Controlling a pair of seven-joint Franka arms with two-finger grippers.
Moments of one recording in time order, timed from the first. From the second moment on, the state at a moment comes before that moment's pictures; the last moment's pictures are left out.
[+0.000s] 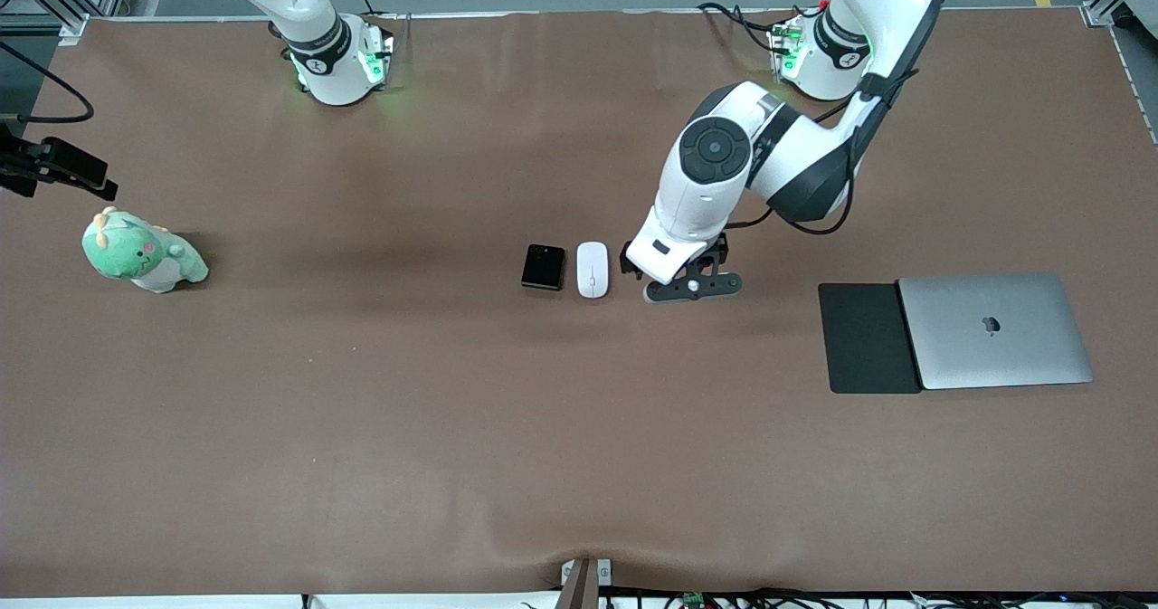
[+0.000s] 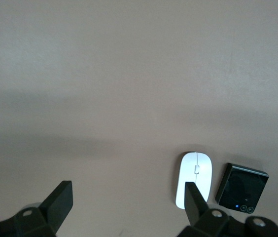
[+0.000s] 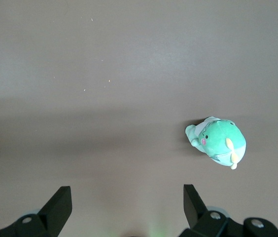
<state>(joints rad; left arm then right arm) -0.37 0.44 -0.33 -1.68 0.12 2.10 -0.83 0.09 0.00 -0.18 -1.54 -0.01 1.47 -0.03</state>
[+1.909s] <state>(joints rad) -0.56 0.79 -0.32 -1.65 0.22 2.36 -1.08 0.10 0.01 -0.18 -1.54 -0.01 1.47 -0.04</state>
